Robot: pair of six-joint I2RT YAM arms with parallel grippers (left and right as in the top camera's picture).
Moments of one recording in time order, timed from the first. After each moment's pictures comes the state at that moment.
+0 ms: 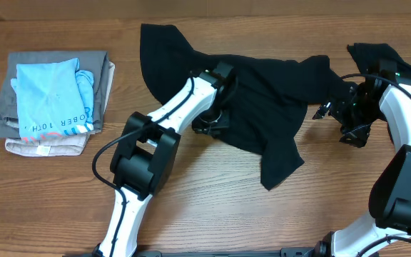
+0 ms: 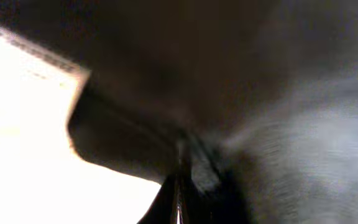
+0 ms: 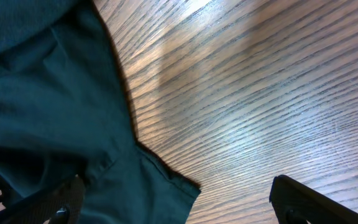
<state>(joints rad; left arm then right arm) -0.52 2.30 1.79 -1.14 0.13 -0.57 -0.26 1.84 1.38 -1.12 -0.26 0.36</state>
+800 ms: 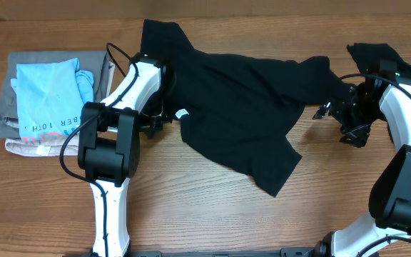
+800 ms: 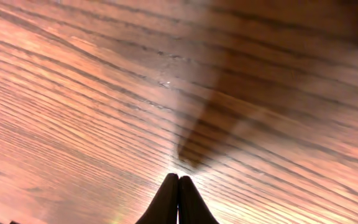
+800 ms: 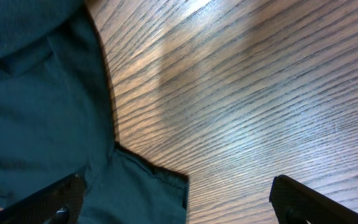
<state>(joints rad) -0.23 2.29 1.76 -1.36 -0.12 -0.57 -0.26 1.84 1.38 -1.12 -0.26 0.36</state>
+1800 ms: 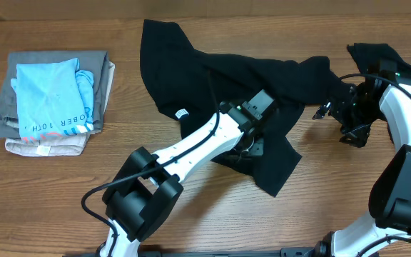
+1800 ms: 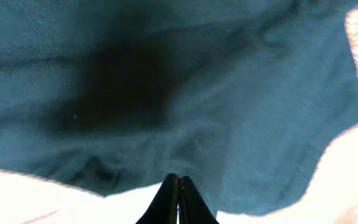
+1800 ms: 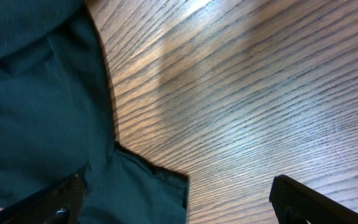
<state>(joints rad) -0.81 2.04 1.55 -0.90 0.15 -0.76 -0.26 1.84 1.38 -1.12 -0.26 0.36</state>
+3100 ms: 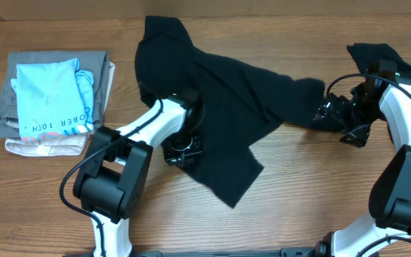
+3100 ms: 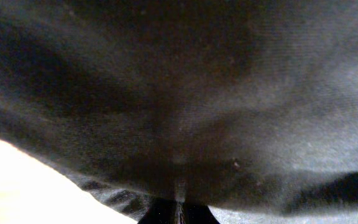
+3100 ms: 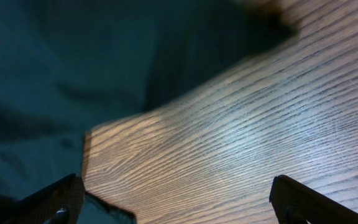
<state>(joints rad) -0.44 2.03 1.30 -1.07 0.20 -0.64 -0.26 1.84 1.38 -1.12 -0.26 0.36</state>
